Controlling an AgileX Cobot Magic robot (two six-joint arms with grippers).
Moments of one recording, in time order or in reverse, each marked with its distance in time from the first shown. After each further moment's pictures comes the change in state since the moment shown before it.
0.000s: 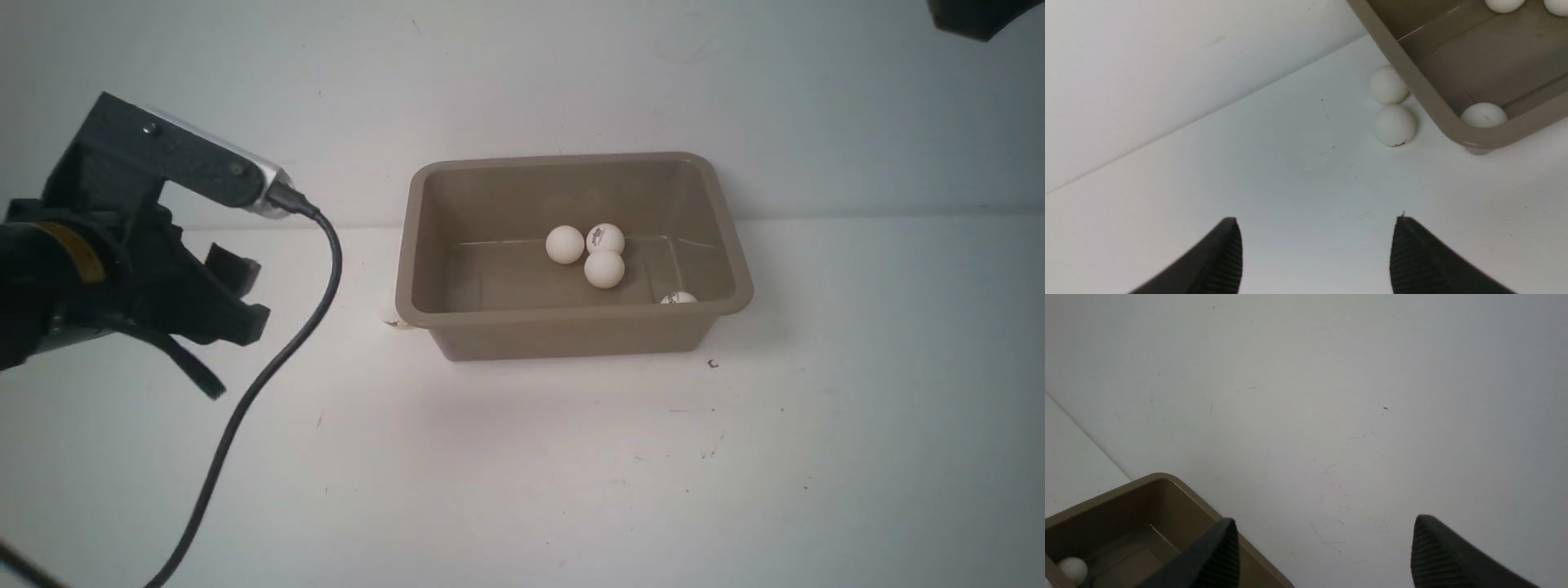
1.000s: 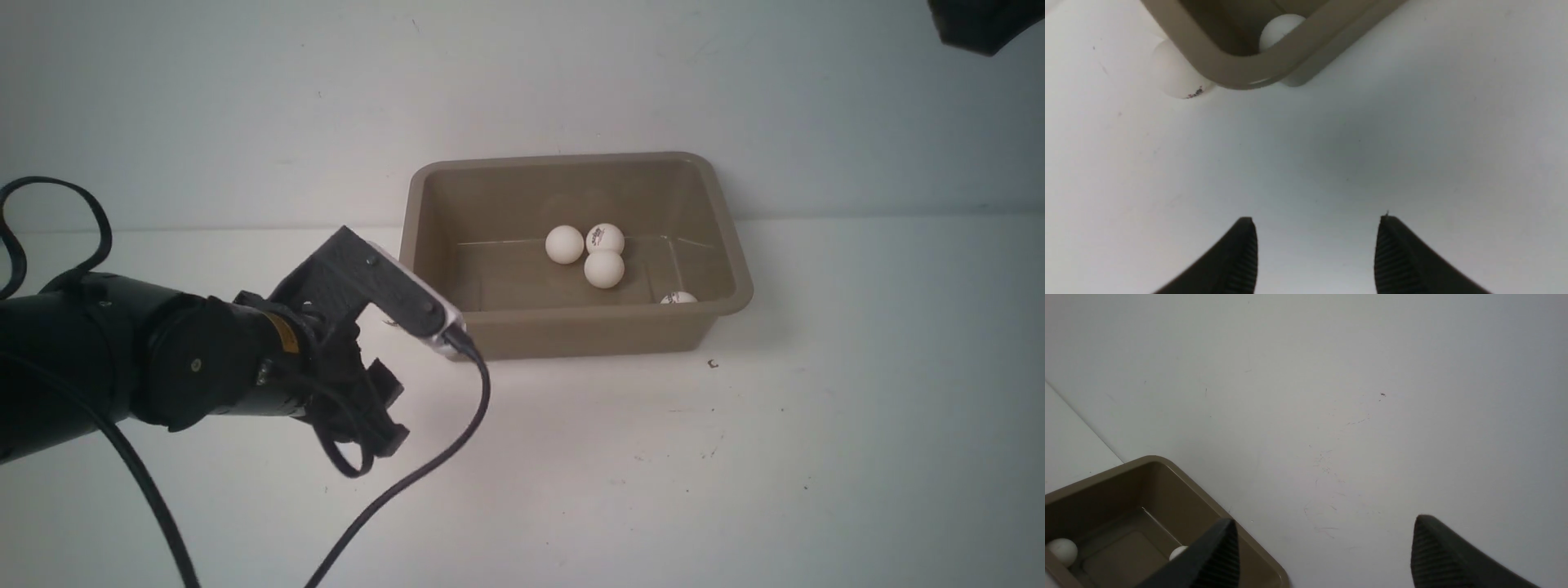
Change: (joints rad) right arm 0.000 0.000 0.000 -0.038 0.030 0.000; left arm -0.189 0.237 0.000 -0.178 0.018 0.342
